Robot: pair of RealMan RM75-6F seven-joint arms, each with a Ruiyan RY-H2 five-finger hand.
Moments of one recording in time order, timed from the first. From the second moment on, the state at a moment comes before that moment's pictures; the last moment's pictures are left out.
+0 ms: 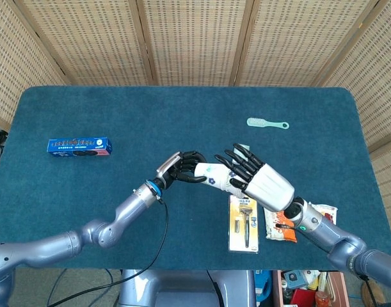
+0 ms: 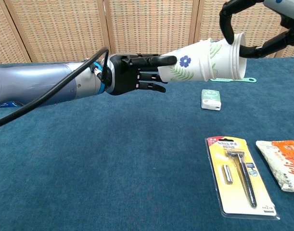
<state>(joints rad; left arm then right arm) -0.90 -1.73 -0.50 -1.33 1.09 0.51 -0.96 0.70 -1.39 0.09 -1.18 -1.94 1.58 0.07</state>
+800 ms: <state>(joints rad) -0.74 -1.40 -0.38 -1.28 1.36 0.64 -0.71 0.70 -1.23 -0.02 -1.05 -2.01 1.47 -0.01</state>
